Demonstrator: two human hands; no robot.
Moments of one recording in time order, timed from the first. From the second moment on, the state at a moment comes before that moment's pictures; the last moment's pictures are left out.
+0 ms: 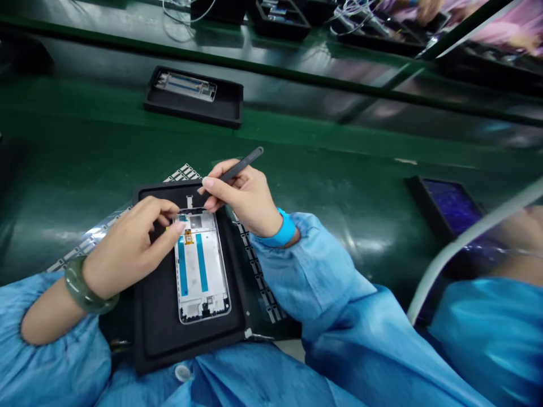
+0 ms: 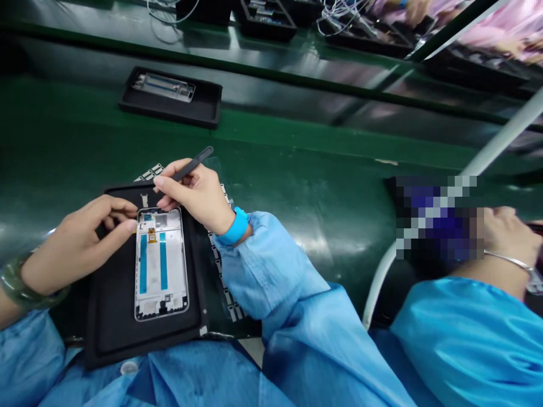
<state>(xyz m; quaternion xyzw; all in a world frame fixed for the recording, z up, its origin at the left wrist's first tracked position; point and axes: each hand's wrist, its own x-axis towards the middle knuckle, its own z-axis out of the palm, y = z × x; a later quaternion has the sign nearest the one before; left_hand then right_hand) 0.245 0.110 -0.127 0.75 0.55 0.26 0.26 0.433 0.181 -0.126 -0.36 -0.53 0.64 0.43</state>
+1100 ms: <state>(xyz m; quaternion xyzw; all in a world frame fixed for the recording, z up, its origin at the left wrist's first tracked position) 0.235 0.102 -0.151 0.86 0.47 0.17 0.11 0.435 0.168 -0.153 -0.42 -0.63 0.54 0.37</state>
